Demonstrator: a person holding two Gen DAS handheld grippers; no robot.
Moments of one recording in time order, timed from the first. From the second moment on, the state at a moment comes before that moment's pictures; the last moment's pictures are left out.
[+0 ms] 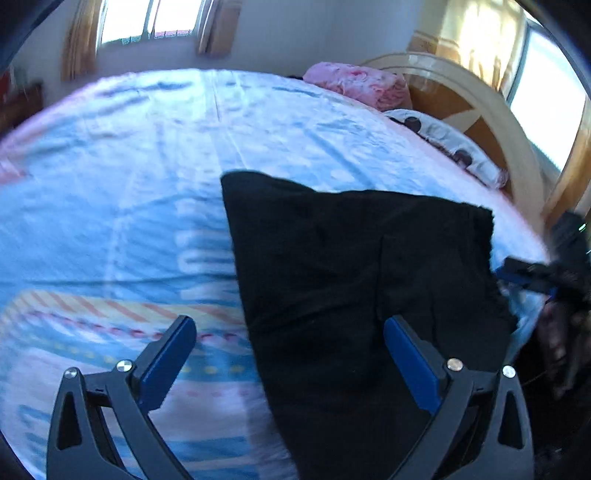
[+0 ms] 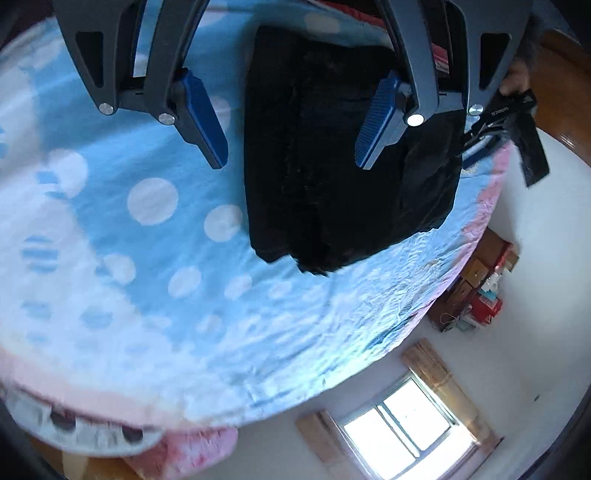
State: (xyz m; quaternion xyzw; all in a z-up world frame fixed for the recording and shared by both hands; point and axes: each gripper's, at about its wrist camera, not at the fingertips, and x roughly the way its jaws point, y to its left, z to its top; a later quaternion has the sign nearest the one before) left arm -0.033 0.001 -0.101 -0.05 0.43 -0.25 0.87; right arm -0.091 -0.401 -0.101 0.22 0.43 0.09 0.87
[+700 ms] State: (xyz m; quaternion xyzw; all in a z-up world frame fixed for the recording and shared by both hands) left arm -0.025 -0.034 -0.101 -0.04 0.42 -0.24 0.88; right arm -0.073 -0.354 -0.115 0.13 0.43 0.09 0.89
